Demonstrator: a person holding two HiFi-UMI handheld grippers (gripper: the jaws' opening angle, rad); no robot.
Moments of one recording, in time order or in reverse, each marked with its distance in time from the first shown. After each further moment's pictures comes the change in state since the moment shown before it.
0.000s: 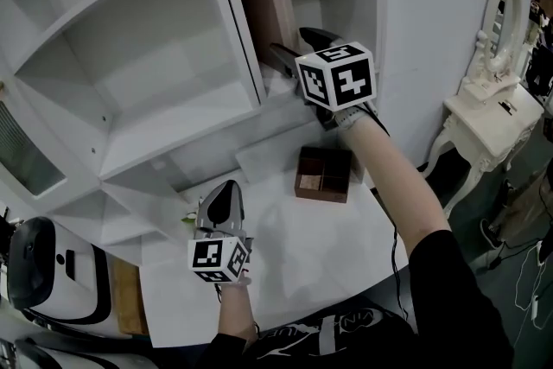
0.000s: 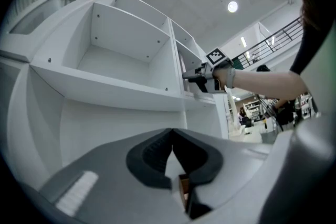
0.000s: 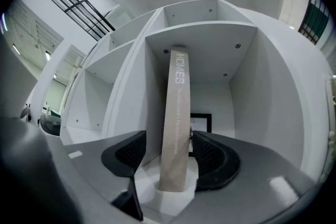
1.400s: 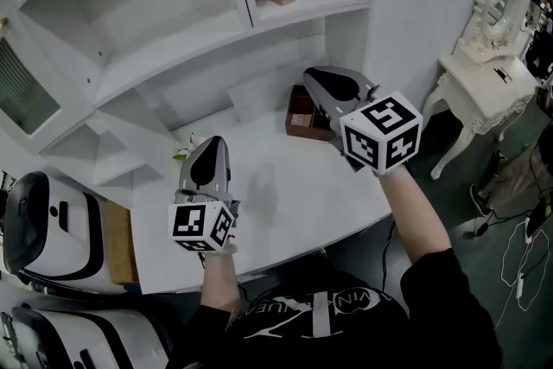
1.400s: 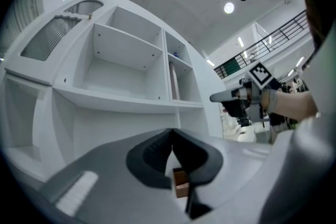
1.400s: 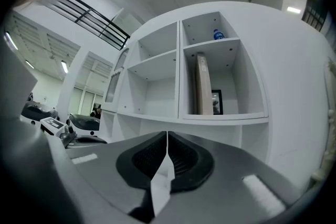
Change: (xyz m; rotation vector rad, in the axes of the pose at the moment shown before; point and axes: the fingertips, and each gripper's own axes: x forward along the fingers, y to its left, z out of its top) left arm -0.093 -0.035 0.015 0.018 -0.005 -0.008; right arm -0.186 0.108 -0.097 0.040 0.050 0.167
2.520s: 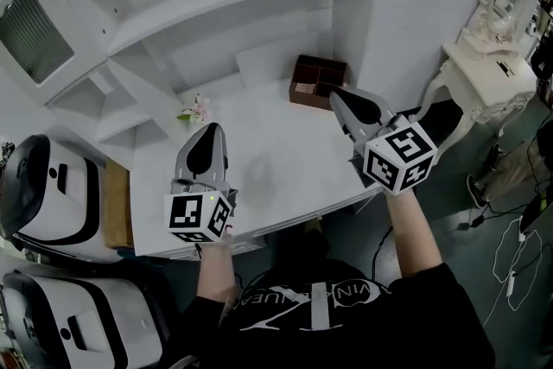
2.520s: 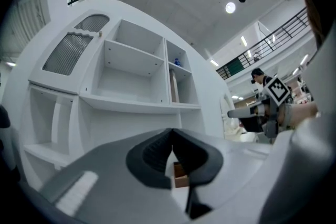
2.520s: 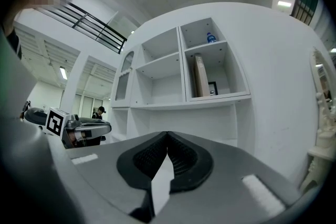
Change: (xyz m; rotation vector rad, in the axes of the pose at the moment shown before) left arm -0.095 -0.020 -0.002 -0.002 -0.007 0.055; right arm -0.097 0.061 -0.065 0.079 -0.001 -0.012
